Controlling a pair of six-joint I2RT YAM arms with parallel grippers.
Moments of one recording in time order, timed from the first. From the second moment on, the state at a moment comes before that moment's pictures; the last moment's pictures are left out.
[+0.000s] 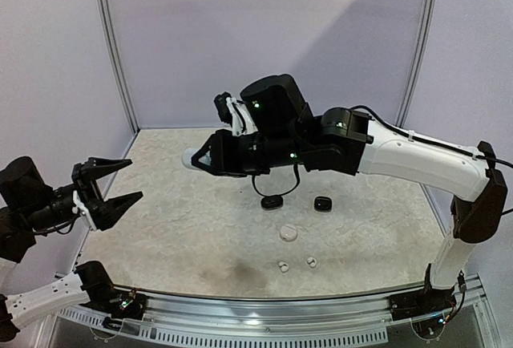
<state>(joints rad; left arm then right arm) -0.77 0.33 0.77 -0.51 0.20 1.24 1.22 1.82 1.85 -0.44 -0.03 0.79</state>
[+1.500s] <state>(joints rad) -0.86 0.68 0.62 0.09 -0.17 1.67 1.23 1.98 2.03 -0.39 -0.01 1.16</state>
